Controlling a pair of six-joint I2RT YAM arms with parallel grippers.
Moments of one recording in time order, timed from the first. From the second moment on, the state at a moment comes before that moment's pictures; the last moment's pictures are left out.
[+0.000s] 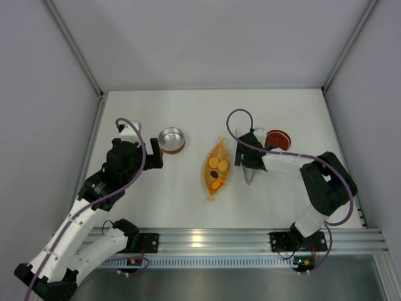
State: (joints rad) left arm -0.53 0.75 0.92 -0.61 -0.33 -0.31; right arm 0.56 1.64 0.86 -0.25 0.39 0.61
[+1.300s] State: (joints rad) left arm -0.53 0.77 0.91 -0.61 -0.33 -0.31; right arm 0.61 1.44 0.95 -0.47 0.46 0.56
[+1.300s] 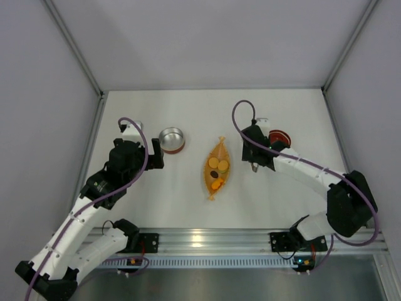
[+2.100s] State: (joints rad) left arm -0.53 0.76 0.89 -0.62 -0.33 -0.31; right arm 0.75 1.14 1.12 -0.73 0.33 0.48
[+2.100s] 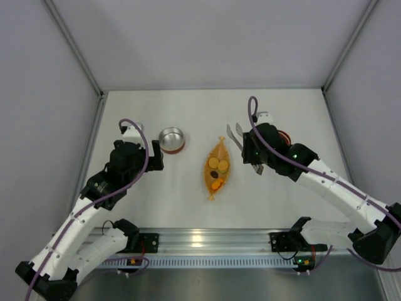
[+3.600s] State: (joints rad) left arm -0.53 0.75 0.88 -0.63 -0.33 -0.31; right arm 1.03 1.13 1.04 -0.89 0.40 0.54
